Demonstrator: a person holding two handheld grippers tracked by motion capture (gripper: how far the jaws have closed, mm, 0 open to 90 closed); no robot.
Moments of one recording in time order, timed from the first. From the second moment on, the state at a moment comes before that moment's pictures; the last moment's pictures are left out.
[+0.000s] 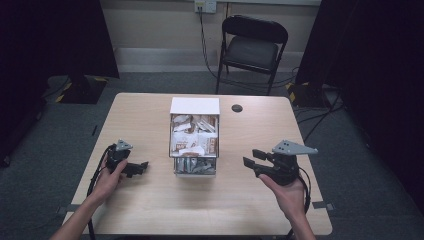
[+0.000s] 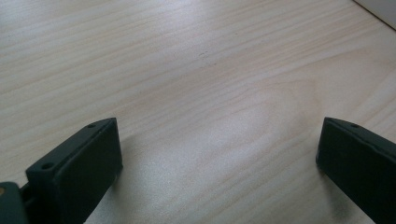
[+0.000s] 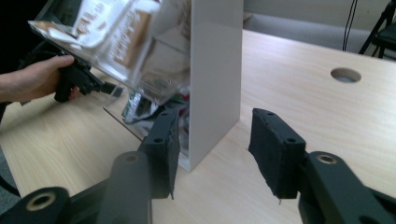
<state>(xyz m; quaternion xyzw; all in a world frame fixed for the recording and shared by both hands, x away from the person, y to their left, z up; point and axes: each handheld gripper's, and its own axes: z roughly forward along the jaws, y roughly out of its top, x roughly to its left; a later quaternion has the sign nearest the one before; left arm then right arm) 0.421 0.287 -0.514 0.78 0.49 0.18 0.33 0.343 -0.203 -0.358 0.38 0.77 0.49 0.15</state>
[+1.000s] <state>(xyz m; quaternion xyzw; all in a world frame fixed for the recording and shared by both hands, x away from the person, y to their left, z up) 0.421 0.287 -0.513 0.79 0.49 0.18 0.33 0.335 -0.140 -0.304 0.28 0.79 0.53 0.12</state>
